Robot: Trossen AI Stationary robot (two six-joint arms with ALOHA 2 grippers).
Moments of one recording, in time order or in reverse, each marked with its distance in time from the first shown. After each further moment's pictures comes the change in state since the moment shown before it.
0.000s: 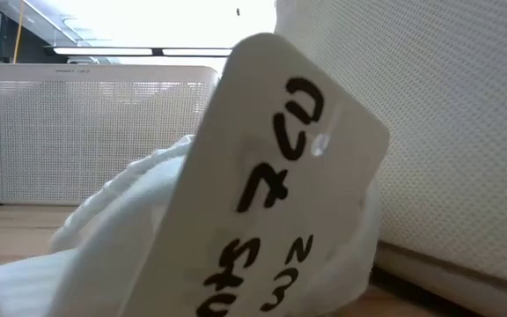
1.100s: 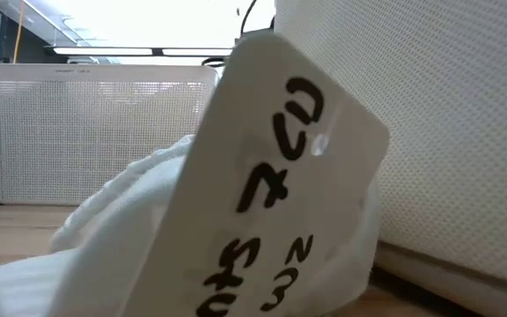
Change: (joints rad) left arm 0.000 -0.007 0.000 0.002 0.101 -0.041; right arm -0.114 0.311 -0.079 0.073 -0.123 0.008
